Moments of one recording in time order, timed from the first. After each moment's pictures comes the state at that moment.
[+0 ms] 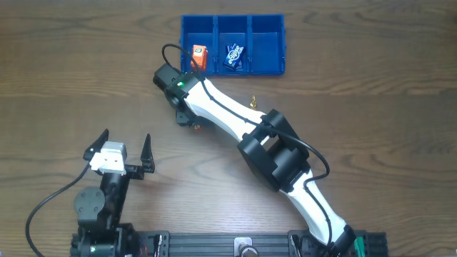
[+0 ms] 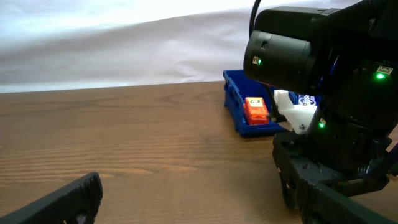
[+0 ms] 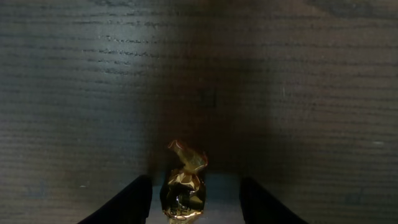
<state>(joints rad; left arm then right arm) 0.00 0.01 0.02 -0.11 0.14 0.02 0.81 2.37 1.95 -1.04 0.10 0.78</state>
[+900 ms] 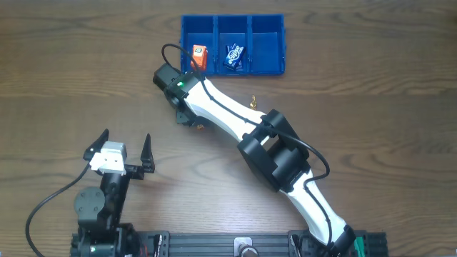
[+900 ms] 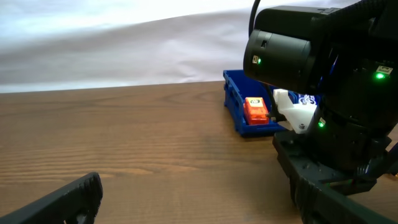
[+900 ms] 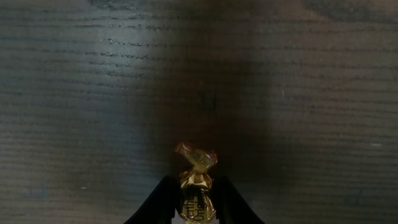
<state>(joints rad) 0.00 0.01 0.02 -0.11 0.14 0.02 0.81 2.37 1.95 -1.04 0.10 0.77</state>
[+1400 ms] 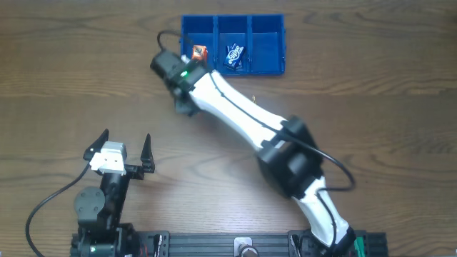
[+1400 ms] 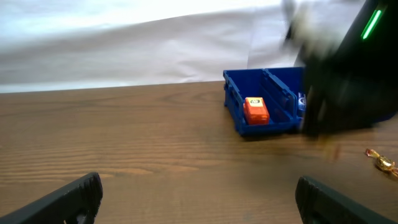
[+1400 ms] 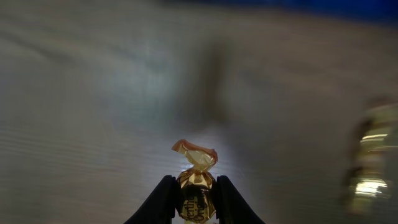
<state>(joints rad) 0.00 0.01 0.02 -0.11 0.14 0.02 0.78 2.21 2.02 -1.11 0.18 0.66</state>
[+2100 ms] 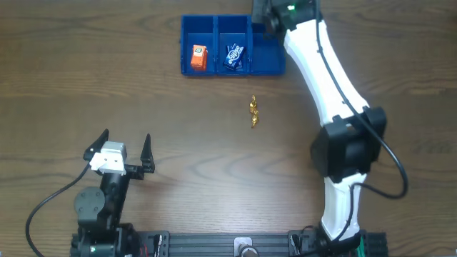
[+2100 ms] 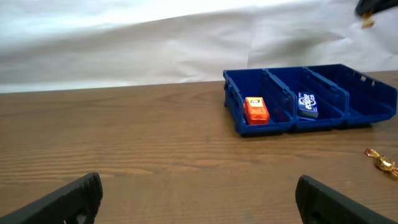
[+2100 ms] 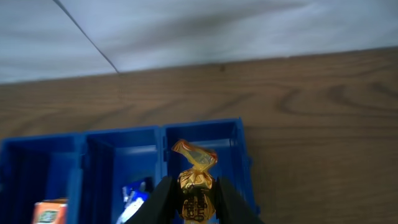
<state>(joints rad) 0.00 0.01 0.02 -0.11 0.14 0.02 0.33 2.16 2.10 -0.75 0.26 0.33</state>
